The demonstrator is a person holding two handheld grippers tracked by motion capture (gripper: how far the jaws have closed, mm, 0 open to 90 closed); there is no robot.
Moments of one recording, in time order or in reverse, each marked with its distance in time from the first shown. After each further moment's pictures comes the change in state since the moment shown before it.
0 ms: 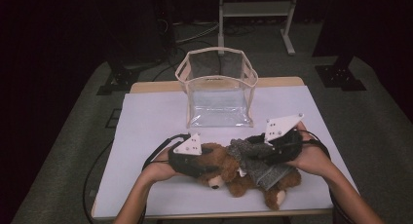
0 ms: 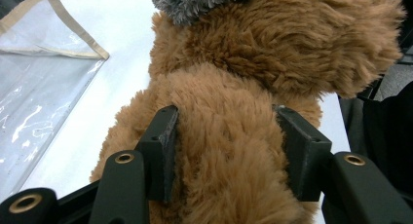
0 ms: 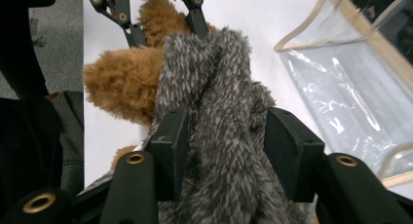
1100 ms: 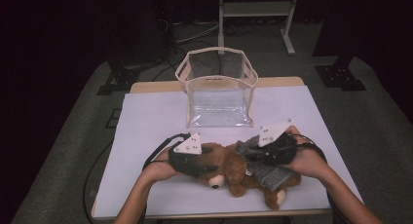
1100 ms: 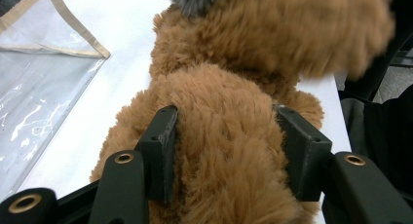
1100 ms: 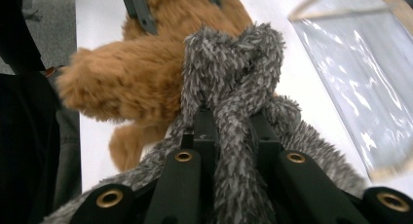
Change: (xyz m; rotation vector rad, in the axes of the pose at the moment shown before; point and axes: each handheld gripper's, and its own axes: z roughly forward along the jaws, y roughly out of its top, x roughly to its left) left arm 0.001 0.000 0.001 -0.005 0.000 -0.015; right arm 0.003 -0.010 0.017 0.096 0.014 0.004
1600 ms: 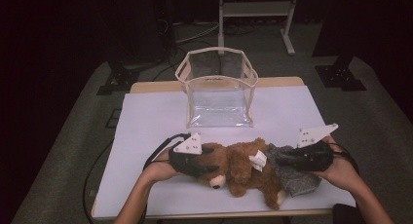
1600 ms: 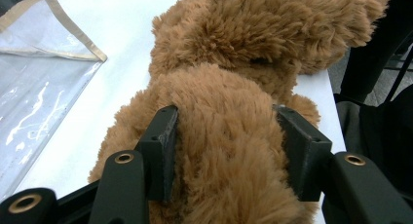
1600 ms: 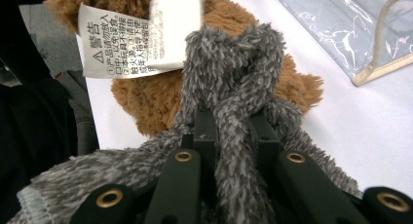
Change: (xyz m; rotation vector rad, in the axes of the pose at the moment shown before) left arm 0.000 0.001 0.000 -0.008 -0.009 0.001; right arm -0.007 -0.075 -0.044 -0.056 -0.011 0.217
